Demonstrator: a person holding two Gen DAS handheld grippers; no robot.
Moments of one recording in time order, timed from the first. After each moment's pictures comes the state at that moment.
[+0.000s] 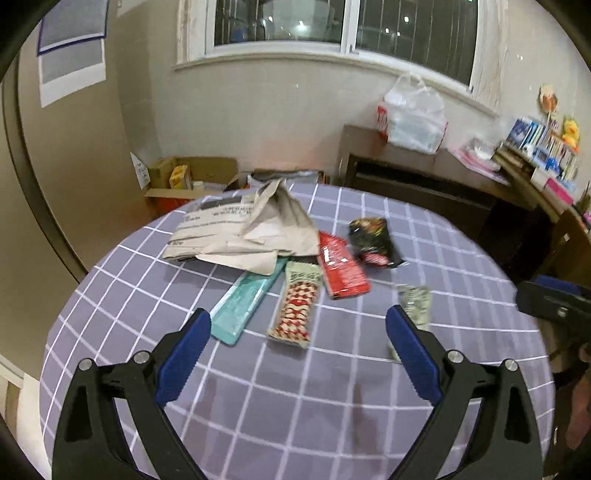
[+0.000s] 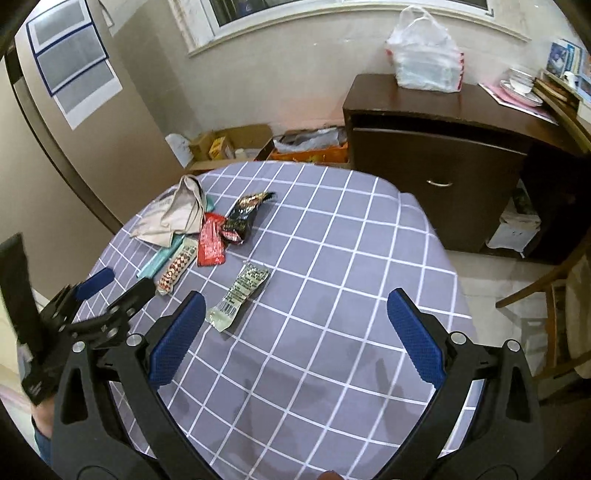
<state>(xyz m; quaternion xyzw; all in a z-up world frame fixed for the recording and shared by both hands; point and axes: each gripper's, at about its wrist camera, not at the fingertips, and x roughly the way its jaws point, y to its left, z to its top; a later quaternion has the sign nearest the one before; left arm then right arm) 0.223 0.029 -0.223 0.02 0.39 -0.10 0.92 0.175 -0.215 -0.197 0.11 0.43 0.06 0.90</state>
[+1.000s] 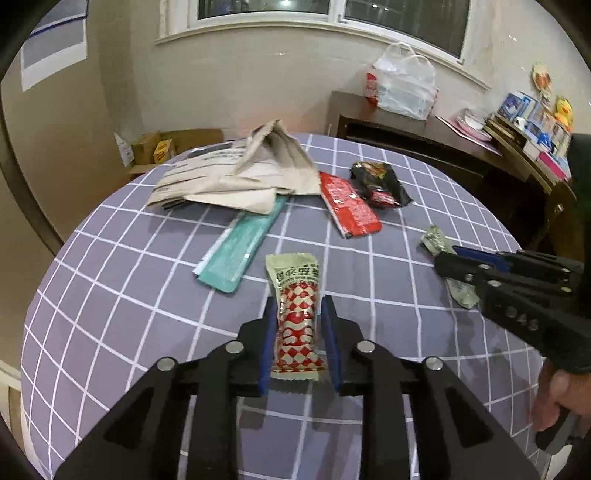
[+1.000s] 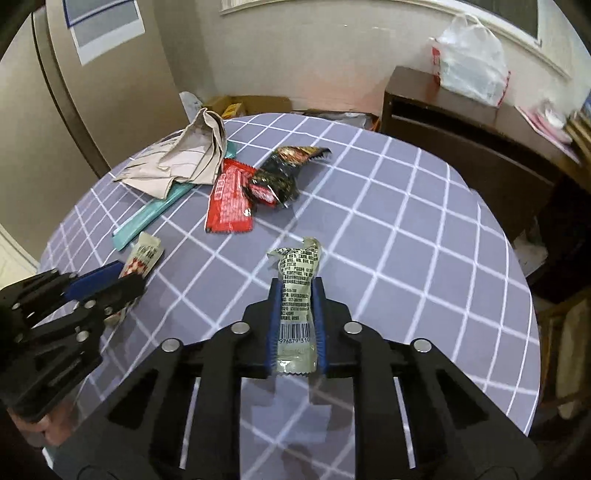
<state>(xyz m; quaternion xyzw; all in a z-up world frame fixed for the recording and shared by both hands) 0.210 0.039 -0.254 0.03 0.43 -0.14 0.89 0.200 -0.158 -0.250 0.03 0.45 0.09 0.89</state>
